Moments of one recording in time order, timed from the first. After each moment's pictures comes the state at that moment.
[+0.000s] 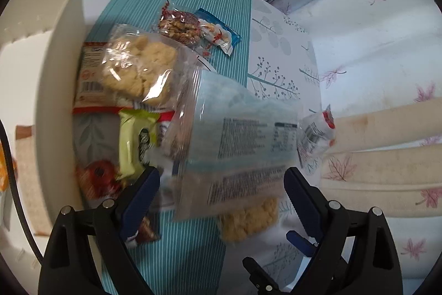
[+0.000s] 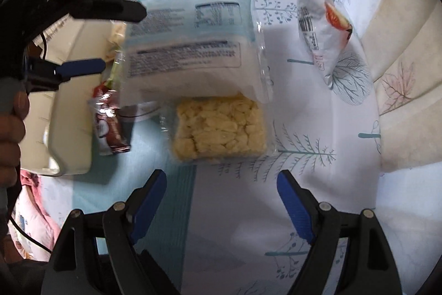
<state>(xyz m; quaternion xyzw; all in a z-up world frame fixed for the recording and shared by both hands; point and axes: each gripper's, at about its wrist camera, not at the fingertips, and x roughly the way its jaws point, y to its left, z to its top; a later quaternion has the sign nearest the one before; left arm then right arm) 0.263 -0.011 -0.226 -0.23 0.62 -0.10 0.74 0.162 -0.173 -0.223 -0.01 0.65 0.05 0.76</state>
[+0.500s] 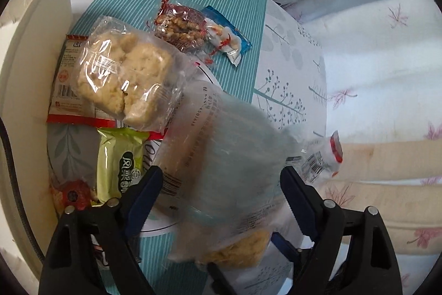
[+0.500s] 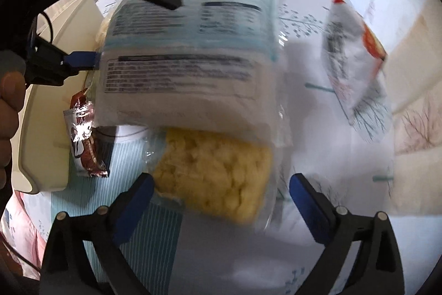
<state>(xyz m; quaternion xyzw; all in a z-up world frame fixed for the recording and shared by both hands) 0.291 -0.015 -0.253 -0.29 0.62 -0.08 0.72 0.197 -0.157 -0.250 -0.05 0.63 0.08 0.77</state>
